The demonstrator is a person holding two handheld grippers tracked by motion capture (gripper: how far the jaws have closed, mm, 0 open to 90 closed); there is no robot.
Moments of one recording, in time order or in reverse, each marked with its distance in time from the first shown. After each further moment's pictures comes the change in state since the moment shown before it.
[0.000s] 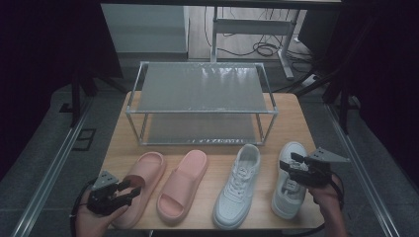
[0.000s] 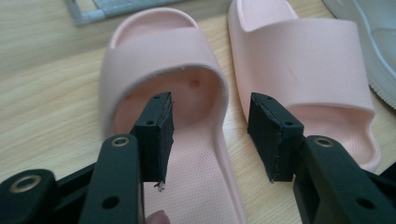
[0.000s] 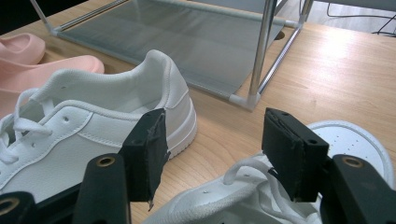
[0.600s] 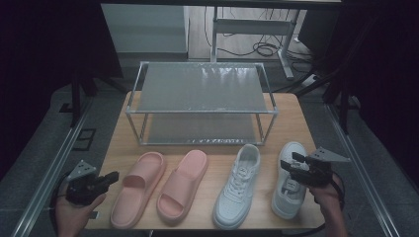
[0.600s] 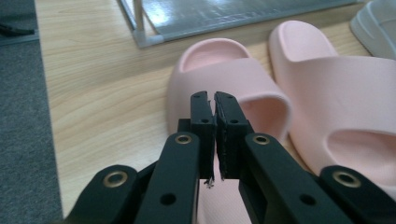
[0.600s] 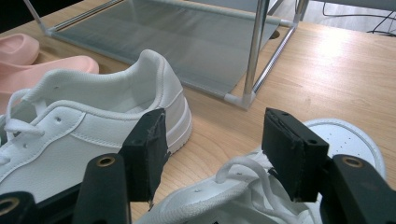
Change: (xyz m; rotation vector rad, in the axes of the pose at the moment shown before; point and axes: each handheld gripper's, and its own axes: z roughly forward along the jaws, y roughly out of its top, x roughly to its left) left arm 0.042 0.010 -0.029 -0.067 0.052 -0.035; right arm -0.003 -0.001 0.000 -0.001 -0.012 0.005
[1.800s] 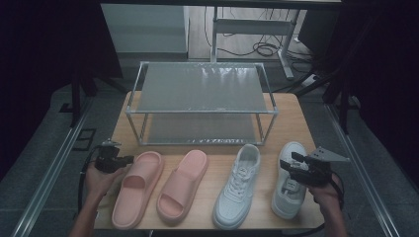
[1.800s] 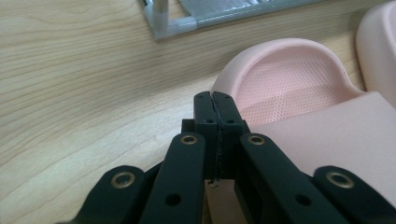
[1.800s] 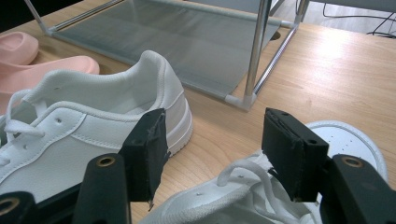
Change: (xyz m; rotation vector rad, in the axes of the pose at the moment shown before) left arm 0.048 0.035 0.113 0.183 -0.009 -0.066; right arm 0.001 0.001 0.001 0.001 0.001 -0.007
